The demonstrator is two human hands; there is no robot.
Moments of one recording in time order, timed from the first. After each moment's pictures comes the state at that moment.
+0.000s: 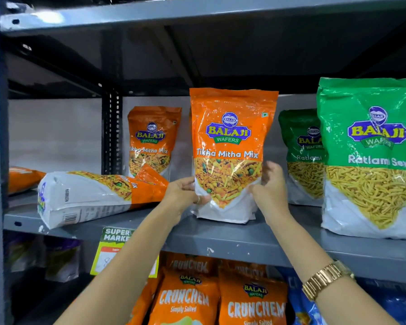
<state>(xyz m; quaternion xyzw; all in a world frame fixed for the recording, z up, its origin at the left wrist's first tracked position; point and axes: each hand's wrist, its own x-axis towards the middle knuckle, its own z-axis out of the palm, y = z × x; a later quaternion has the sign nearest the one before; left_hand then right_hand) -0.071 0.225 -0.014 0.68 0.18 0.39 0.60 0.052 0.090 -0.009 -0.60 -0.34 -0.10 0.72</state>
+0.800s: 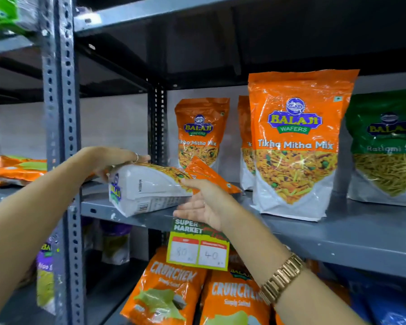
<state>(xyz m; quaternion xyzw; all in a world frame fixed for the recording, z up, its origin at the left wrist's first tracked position) -0.273 0.380 0.059 0.81 0.48 0.17 0.30 -0.121 0.206 -0.010 -0.54 -0.36 0.45 0.61</state>
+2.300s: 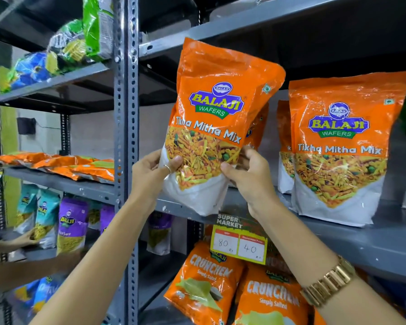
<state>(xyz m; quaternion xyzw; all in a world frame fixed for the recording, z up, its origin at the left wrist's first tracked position) -0.302 0.285 -0.005 0.62 0.13 0.65 0.42 -0.148 0.189 0.006 -0.44 -0.54 0.10 0.71</state>
